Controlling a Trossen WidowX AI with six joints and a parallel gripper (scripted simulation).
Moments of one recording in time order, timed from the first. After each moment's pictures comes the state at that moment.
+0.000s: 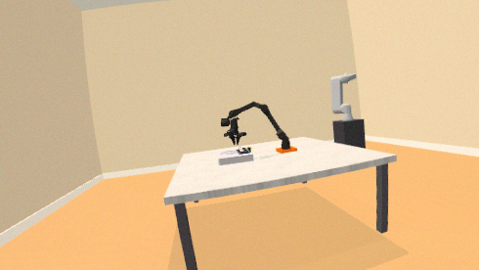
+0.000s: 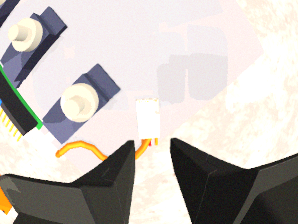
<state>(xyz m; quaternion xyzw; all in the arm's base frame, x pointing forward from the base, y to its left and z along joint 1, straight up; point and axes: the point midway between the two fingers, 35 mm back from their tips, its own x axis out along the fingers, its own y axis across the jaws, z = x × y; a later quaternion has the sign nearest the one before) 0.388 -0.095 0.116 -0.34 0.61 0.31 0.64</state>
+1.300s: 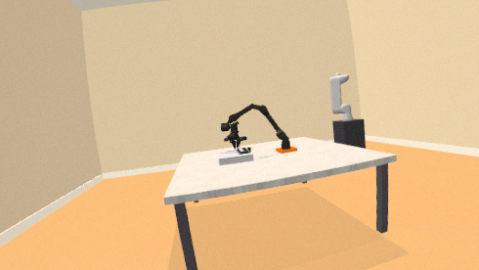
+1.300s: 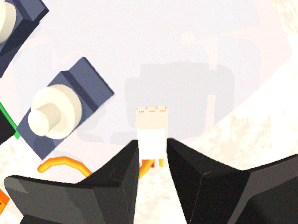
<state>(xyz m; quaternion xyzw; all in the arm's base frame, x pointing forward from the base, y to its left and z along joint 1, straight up) 0.390 -0.098 0.078 -0.34 0.61 0.33 0.63</state>
